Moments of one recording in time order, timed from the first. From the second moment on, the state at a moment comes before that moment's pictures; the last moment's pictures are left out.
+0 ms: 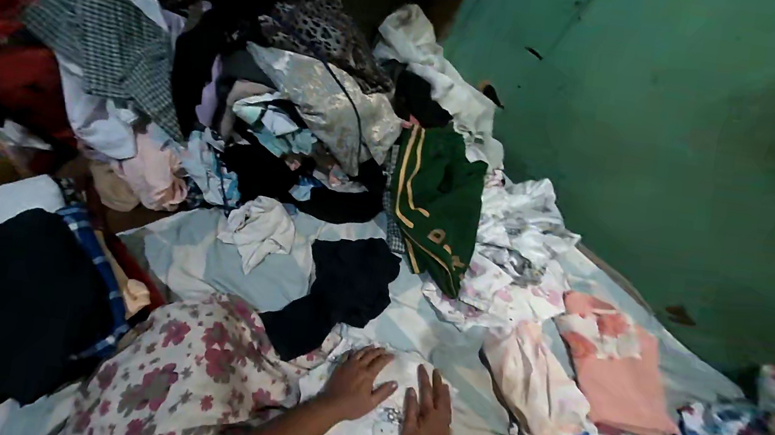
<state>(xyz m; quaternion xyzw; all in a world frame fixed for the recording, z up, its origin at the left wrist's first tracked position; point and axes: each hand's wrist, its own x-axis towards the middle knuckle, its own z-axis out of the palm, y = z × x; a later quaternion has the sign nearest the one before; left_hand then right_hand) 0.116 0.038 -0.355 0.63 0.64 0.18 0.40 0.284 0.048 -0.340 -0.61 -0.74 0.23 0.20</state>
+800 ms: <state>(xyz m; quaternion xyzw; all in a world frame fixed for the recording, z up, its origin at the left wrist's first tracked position) 0.056 -0.069 -0.318 0.33 0.72 0.35 0.50 0.241 -0.029 -0.292 -0.40 -0.90 0.16 -0.10</state>
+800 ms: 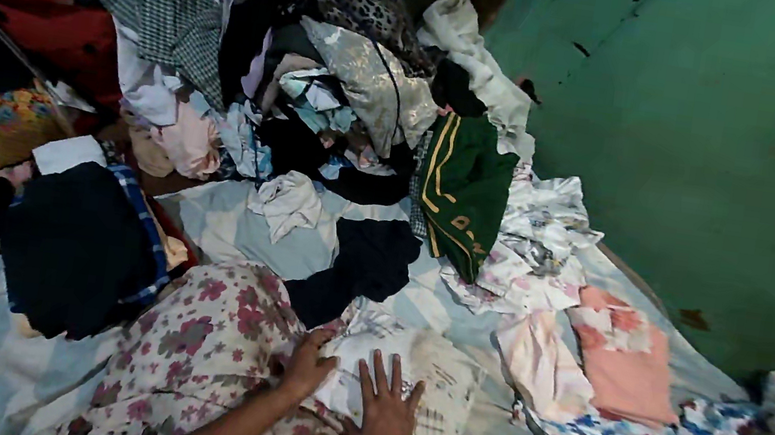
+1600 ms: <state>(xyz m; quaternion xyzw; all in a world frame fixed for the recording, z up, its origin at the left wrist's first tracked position) -0.050 -0.144 -0.121 0.04 0.62 0.66 0.42 0.231 -0.006 -0.185 -0.15 -0.84 0.48 0.21</state>
